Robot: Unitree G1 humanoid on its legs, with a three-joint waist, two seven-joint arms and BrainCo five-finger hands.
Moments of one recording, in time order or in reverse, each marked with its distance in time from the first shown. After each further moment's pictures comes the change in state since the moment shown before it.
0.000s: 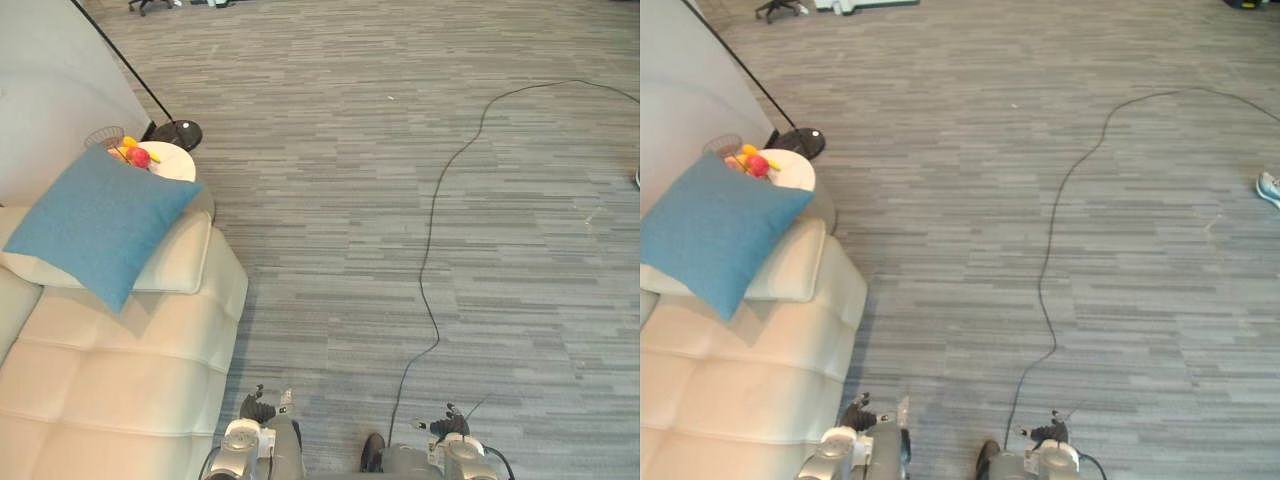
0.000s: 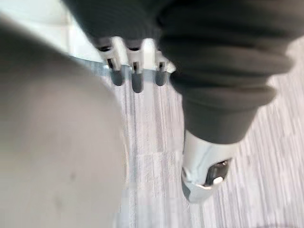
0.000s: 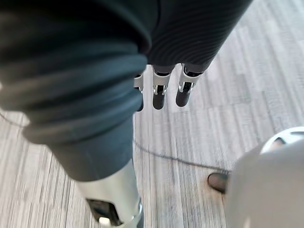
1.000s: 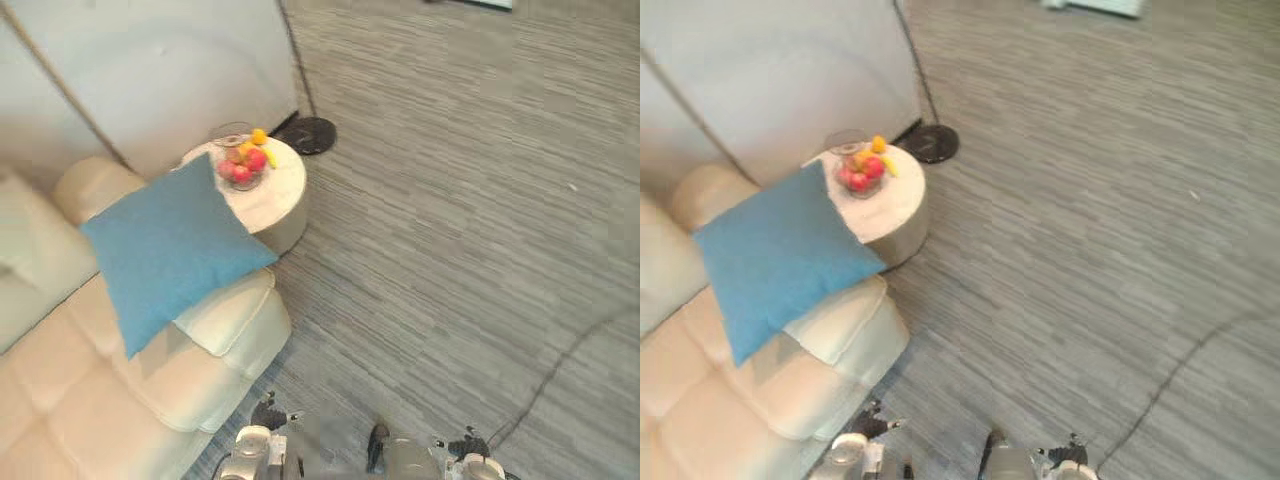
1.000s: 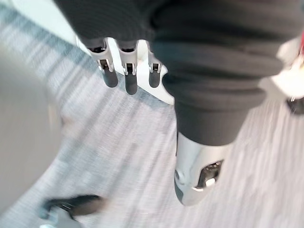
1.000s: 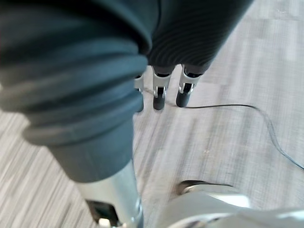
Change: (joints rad) left arm 0.028 -0.059 -0.035 -0.009 -0.010 0.005 -0.024; right arm 0.079 -0.035 -0.074 -0.007 0.045 -0.032 0.044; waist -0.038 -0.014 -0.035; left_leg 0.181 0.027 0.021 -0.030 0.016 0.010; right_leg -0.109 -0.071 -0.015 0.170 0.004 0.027
